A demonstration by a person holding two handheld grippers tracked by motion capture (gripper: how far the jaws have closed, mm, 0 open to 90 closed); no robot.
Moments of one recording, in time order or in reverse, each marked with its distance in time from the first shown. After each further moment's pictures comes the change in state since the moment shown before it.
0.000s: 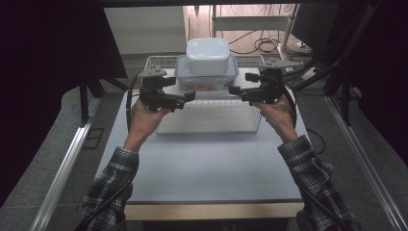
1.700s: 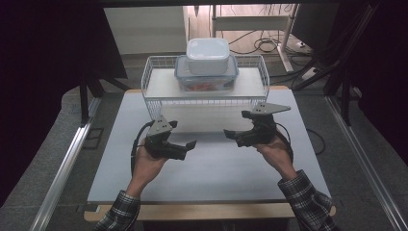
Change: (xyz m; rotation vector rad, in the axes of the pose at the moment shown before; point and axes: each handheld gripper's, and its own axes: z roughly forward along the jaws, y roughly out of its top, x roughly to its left) left arm -0.047 -0.114 -0.002 0.068 -0.001 0.068; right arm 0.042 -0.094 -0.006 0.111 0.035 -0.072
